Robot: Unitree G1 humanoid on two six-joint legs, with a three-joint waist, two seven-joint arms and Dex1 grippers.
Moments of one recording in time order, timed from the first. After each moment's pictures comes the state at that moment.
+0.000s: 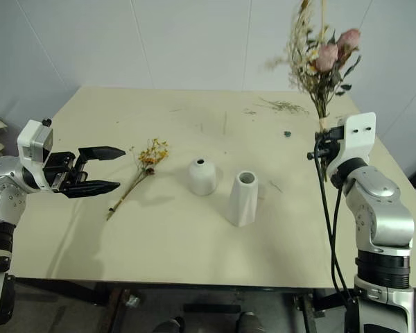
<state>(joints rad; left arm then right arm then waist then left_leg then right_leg) -0.77 0.90 0.05 0.49 -0.73 0.19 -1.50 -0.61 -0.54 -0.30 -0.12 0.32 0.54 0.28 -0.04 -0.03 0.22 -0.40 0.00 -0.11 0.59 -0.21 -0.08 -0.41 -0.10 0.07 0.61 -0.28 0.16</state>
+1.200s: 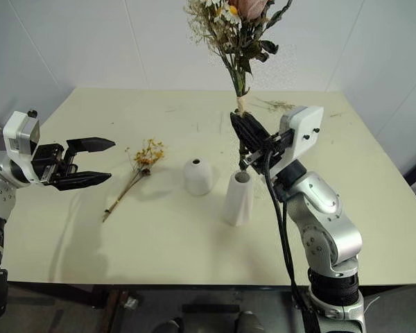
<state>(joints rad) -0.81 0.95 0.04 0.57 -0.76 0.15 -1.50 -0.57 -0.28 -0.10 -0.52 0.62 0.49 0.33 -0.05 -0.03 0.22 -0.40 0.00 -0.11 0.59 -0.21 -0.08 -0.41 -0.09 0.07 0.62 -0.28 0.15</state>
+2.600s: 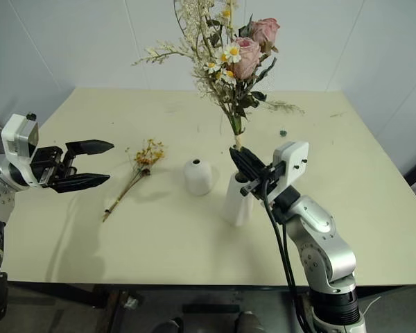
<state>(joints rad) -0.78 0.94 0.07 0.55 -0.76 0.18 -1.50 -0.41 -0.29 -0.06 -0.43 0.56 0.40 0.44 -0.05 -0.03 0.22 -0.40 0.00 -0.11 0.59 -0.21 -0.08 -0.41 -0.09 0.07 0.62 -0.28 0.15</state>
